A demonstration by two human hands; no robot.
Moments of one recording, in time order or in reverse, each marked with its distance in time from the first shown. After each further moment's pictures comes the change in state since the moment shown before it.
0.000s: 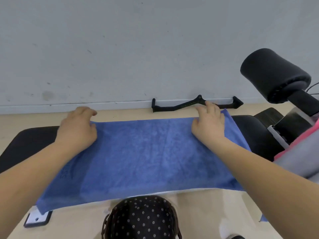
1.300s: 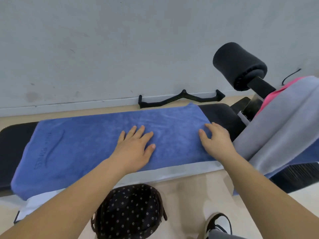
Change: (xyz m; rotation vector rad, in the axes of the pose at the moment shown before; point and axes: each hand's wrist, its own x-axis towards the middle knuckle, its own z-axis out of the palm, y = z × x) left_hand -0.105 0.174 0.043 0.039 -0.451 0.352; right_hand -0.099 0.101 -0.040 0.243 -0.132 0.167
